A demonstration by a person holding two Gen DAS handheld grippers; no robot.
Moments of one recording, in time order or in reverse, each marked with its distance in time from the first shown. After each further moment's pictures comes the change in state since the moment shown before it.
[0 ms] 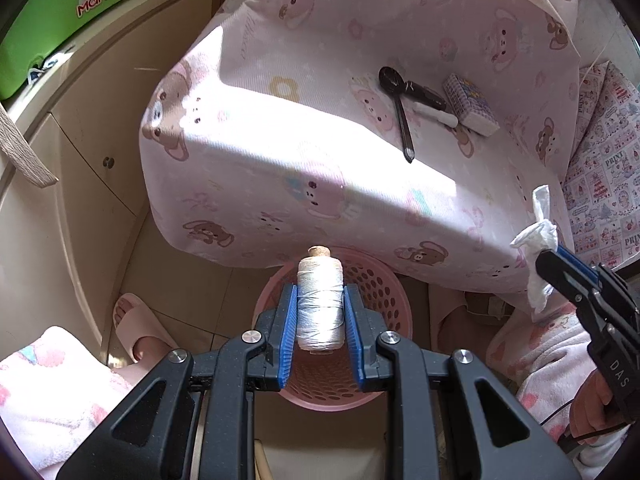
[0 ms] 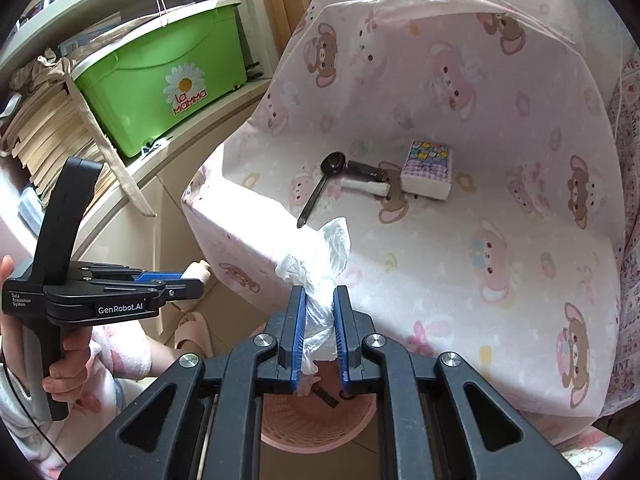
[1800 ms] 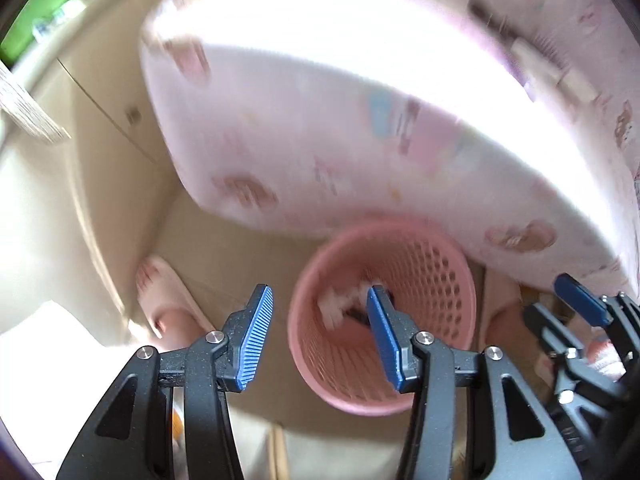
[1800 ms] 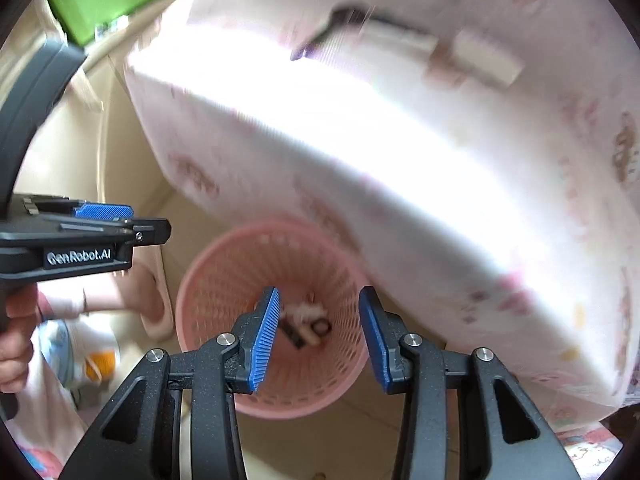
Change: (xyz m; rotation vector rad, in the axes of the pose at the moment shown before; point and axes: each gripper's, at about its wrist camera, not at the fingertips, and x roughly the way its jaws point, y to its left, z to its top) left arm 0.052 0.012 -0.007 -0.056 0.056 0.209; right arm 0.082 0.007 -0.031 -0.042 0.214 -0.148
